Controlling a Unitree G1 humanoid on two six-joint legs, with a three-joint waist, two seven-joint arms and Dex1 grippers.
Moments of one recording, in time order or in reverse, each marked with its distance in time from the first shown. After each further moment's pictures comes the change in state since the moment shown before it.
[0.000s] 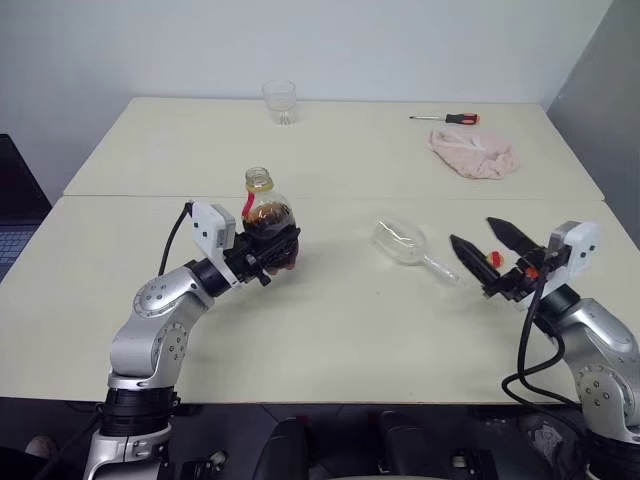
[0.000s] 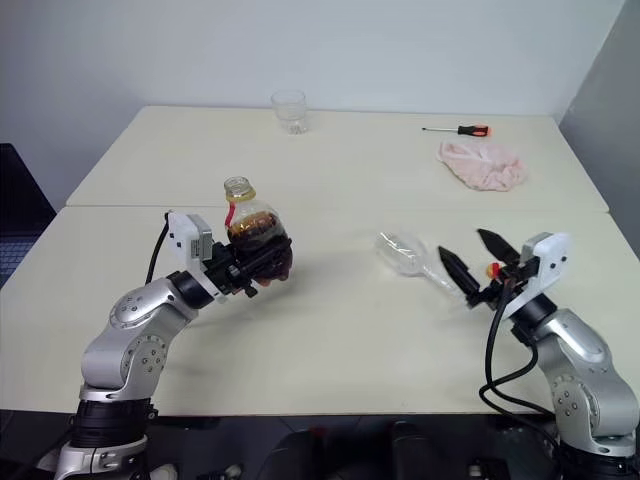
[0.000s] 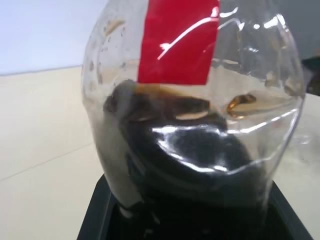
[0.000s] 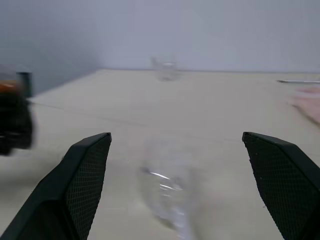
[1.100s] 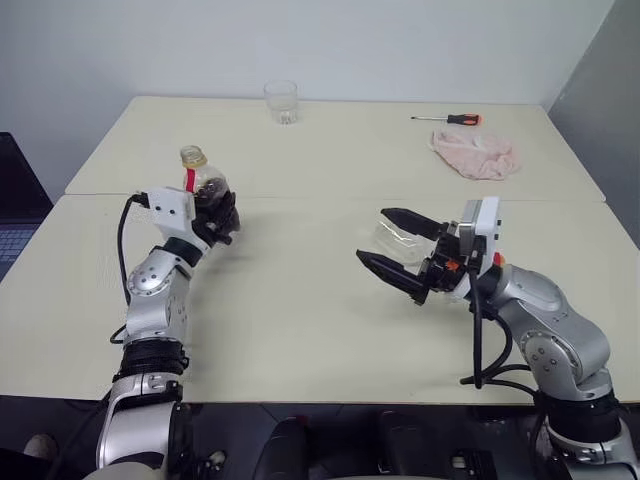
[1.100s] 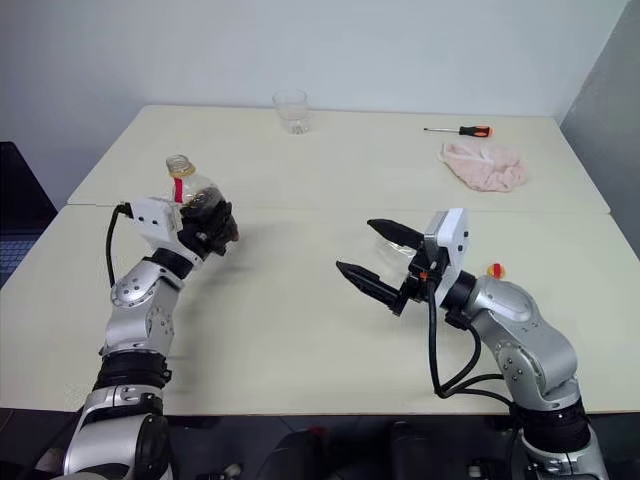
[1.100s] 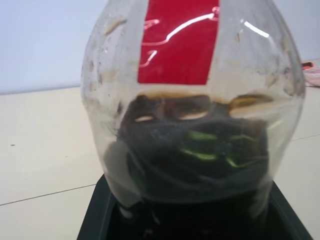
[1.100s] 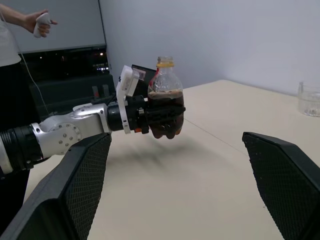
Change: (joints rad) left arm -0.259 -0.026 0.118 0.702 0.219 -0.487 0.213; right arm -0.250 0.036 0.290 0.023 -0.070 0.017 0.100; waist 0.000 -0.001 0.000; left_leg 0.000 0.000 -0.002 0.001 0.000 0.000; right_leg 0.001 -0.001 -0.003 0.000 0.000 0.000
